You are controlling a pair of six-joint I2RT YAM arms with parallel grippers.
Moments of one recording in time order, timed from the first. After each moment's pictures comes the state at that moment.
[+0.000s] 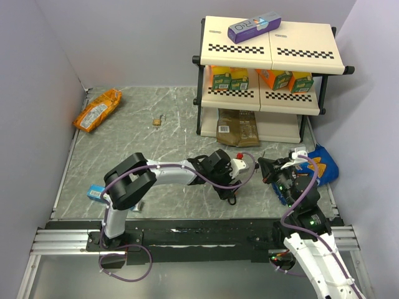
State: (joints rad) left arm -1.04 1.95 1.21 -0.07 0.27 0.02; right arm 0.33 0.24 0.42 -0.25 0.01 0.29
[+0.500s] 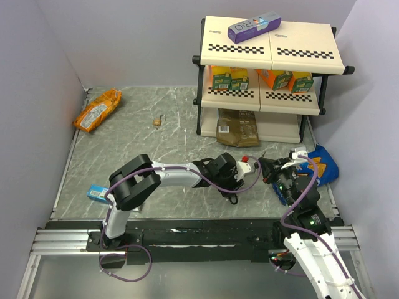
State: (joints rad) left arm -1.08 2.00 1.26 -0.07 0.20 0.04; right arm 0.33 0.24 0.42 -0.25 0.01 0.28
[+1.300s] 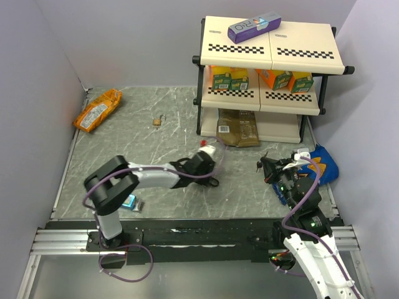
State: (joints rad) left arm -0.99 1.81 1.00 -0.01 -0.20 -0.44; right arm 0.33 0.22 0.42 -0.26 0.05 0.28
